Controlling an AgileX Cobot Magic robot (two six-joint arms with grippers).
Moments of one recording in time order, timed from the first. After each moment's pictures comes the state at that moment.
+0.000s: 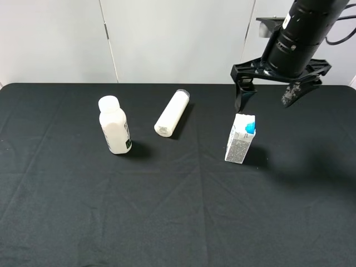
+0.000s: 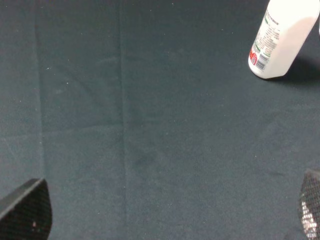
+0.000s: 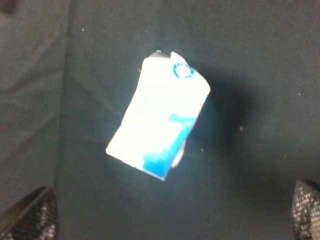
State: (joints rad) left arm -0.02 0.00 -0.49 -0.01 1.06 0.05; right arm 0.42 1.65 -1.34 0.03 1.13 0.25
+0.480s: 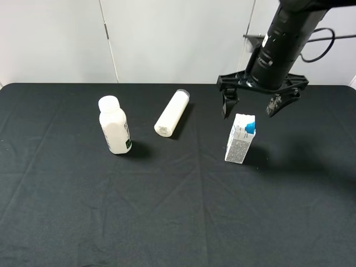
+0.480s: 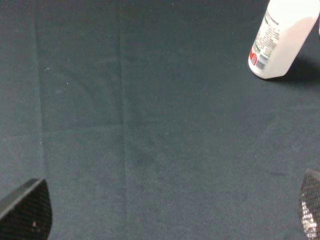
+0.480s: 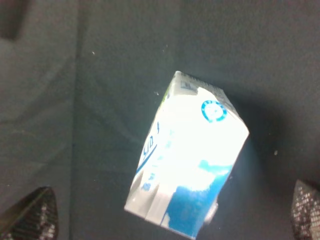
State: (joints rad) left arm -0.02 0.00 -0.49 -0.01 1.06 0.05; right arm 0.42 1.75 -1.34 0.07 1.05 0.29
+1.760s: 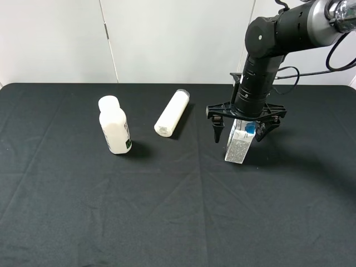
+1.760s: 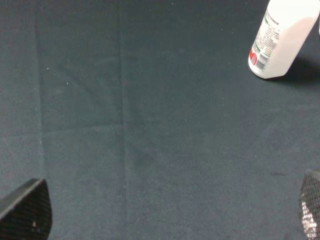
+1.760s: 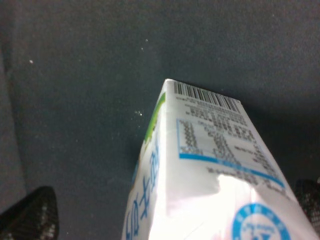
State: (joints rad) left arm -0.02 0.00 -0.49 -0.01 1.06 0.05; right arm 0.42 1.97 -1.34 0.07 0.97 0.37
